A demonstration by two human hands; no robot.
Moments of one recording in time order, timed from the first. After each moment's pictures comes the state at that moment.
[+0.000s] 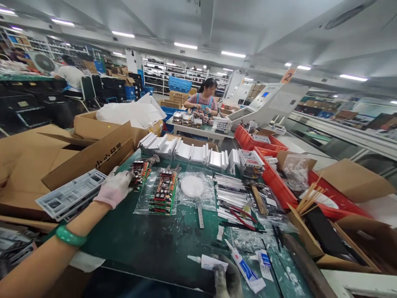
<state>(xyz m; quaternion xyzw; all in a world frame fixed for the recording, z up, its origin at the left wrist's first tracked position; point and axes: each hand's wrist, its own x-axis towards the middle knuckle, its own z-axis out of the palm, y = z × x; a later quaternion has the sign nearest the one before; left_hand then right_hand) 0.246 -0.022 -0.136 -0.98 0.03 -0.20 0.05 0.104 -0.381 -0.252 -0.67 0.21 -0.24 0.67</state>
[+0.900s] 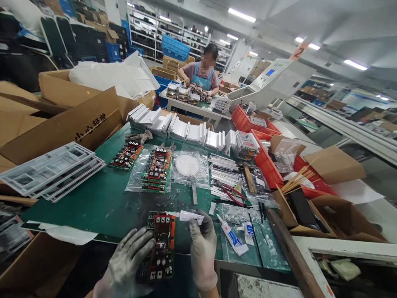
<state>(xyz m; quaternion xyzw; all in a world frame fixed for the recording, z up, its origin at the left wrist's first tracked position) 0.068 -0.149 -0.250 -0.89 0.26 -0.34 -0.18 0.130 -0.358 -0.219 -0.70 0.15 -0.11 0.69</state>
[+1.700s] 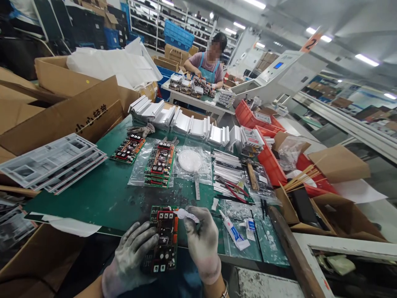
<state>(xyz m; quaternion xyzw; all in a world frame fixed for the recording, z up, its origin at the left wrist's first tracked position) 0.066 -0.152 -0.263 -0.87 0.24 -0.34 -0.25 0.133 -0.354 -0.183 -0.85 -0.11 -0.24 0.45</state>
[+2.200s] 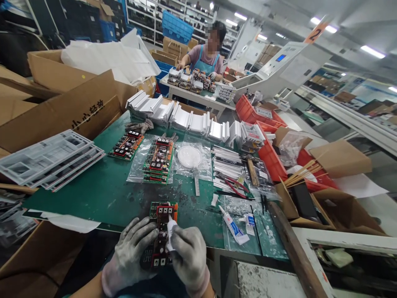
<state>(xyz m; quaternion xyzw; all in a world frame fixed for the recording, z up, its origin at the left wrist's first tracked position) 0.065 -0.155 -0.261 -0.88 0.22 -0.32 -0.26 0.099 -0.350 -0.207 -0.81 -0.32 -0.33 0.36</state>
